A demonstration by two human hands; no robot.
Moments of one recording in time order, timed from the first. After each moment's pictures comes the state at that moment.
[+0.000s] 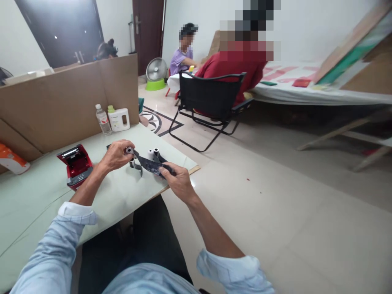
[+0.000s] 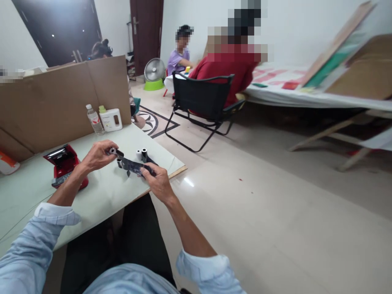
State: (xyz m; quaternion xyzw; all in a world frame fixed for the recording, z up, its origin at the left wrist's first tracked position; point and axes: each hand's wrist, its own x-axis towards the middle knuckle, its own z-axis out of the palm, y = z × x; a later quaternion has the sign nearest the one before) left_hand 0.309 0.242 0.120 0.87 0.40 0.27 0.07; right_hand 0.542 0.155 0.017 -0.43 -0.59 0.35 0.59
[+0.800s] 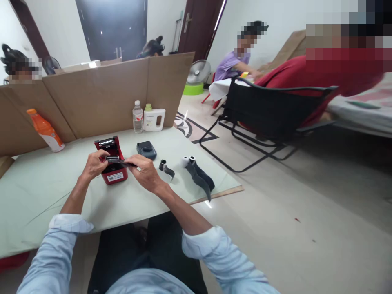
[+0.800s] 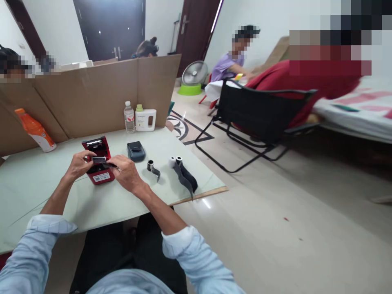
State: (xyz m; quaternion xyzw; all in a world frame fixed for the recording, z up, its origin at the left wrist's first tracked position) left_hand 0.100 0.175 0.075 0.70 0.63 0.33 0.04; right_hand 0.354 0.191 0.048 -0.18 -0.79 0.23 0.53
